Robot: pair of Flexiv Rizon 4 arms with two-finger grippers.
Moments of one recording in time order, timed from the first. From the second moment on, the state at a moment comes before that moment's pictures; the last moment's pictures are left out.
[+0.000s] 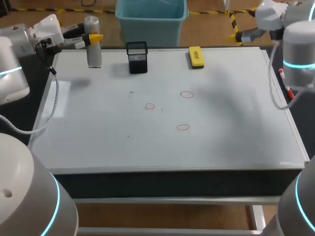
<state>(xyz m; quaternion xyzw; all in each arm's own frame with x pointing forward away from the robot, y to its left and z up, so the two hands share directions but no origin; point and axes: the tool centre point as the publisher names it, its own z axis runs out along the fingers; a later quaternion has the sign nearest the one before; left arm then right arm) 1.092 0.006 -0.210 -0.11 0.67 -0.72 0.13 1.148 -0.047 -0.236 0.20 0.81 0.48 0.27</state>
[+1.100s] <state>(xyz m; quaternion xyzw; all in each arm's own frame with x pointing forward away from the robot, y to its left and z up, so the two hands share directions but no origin) 1.092 0.007 -0.209 -0.11 0.67 -0.72 0.13 1.221 0.034 -0.304 -0.19 0.95 0.23 0.14</state>
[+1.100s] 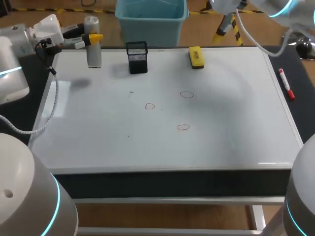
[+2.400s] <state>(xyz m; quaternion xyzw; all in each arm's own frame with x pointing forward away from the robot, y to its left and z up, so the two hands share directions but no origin) 1.092 0.007 -0.210 -0.11 0.67 -0.72 0.13 1.207 0.050 -0.321 -0.59 0.81 -0.02 0.03</state>
